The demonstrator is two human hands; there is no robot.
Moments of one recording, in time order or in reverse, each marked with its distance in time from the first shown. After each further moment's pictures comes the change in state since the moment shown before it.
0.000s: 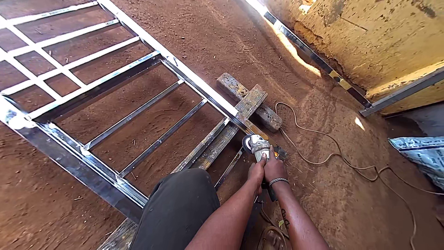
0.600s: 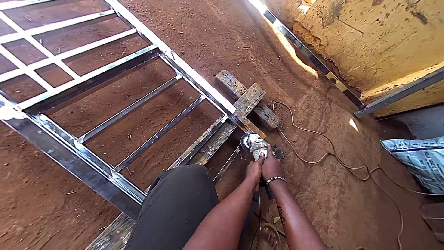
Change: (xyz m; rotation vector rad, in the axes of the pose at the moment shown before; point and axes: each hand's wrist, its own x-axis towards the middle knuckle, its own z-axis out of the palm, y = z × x) left_hand 0.002 -0.005 0.001 0.009 -0.018 -0.007; right_hand 0.003 0.008 0.008 0.000 0.032 -0.017
